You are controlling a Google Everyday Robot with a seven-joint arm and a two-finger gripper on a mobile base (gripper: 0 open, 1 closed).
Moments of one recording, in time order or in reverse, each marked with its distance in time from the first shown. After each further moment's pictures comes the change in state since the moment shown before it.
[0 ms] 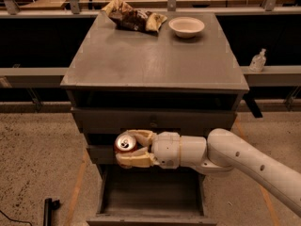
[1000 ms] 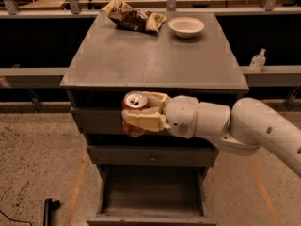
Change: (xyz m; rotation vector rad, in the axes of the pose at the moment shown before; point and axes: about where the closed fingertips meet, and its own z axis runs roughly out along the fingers) arm -0.126 -0.028 -0.034 0.156 -0.039 0.083
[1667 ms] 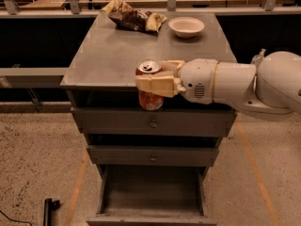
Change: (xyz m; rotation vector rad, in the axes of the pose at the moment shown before) arm -0.075 -0.032 -0.026 0.137 0.114 0.021
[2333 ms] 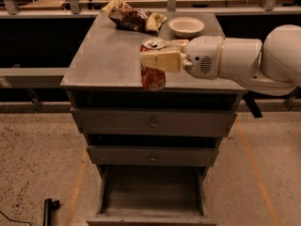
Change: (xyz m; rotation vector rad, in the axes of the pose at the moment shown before) arm -0.040 -0.028 0.000 -0.039 -0.030 0.035
